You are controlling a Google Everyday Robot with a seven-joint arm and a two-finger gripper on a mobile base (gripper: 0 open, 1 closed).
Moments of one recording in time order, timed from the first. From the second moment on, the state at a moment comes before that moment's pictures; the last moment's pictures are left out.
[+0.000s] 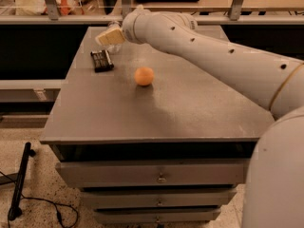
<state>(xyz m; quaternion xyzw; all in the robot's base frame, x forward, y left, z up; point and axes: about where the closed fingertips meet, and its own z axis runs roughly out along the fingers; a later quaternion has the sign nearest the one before) 0.805 0.077 0.940 -0.35 0.70 0.11 0.61</state>
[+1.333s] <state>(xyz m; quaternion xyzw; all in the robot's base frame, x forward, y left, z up) 0.823 0.085 0.914 -0.30 0.78 0.11 0.54</state>
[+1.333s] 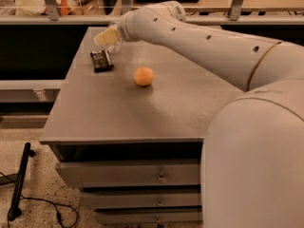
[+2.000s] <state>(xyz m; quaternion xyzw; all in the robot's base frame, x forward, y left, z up) 0.830 0.086 0.914 -0.30 0.77 0.12 0.55</state>
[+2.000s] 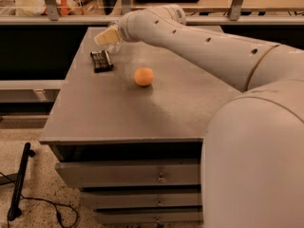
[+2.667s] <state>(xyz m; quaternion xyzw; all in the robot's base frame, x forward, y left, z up) 0.841 0.079 0.902 -0.30 0.77 0.16 0.54</state>
